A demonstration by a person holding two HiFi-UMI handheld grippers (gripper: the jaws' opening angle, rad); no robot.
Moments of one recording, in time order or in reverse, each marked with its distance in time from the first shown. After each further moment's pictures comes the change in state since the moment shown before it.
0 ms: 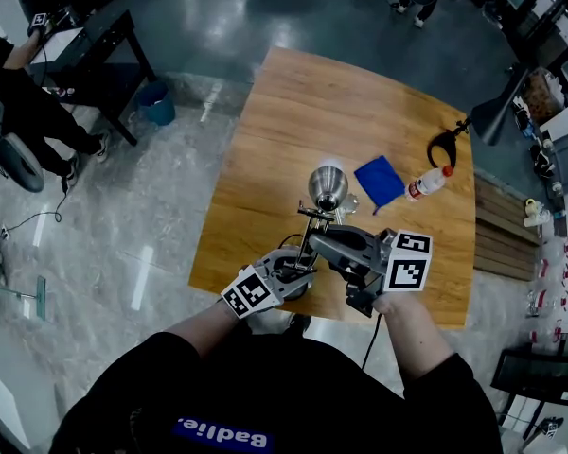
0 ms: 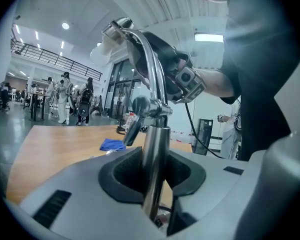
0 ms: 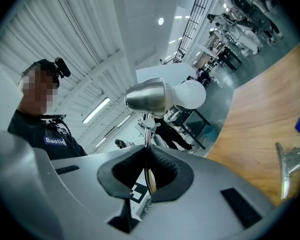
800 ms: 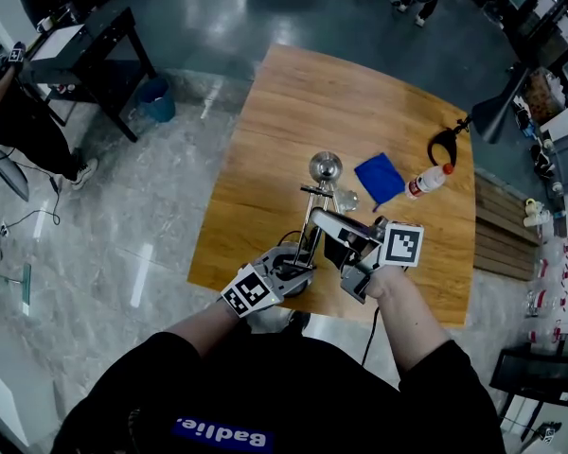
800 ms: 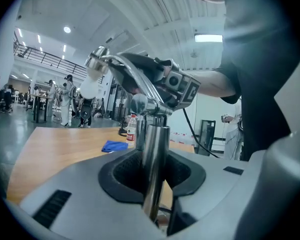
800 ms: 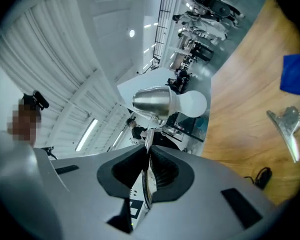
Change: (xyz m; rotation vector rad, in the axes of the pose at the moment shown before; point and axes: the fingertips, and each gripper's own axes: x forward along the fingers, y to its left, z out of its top) left arm 0.000 0.001 0.001 0.007 -0.024 0.031; right arm 0.000 -0.052 0.009 0.284 -0.129 -0.051
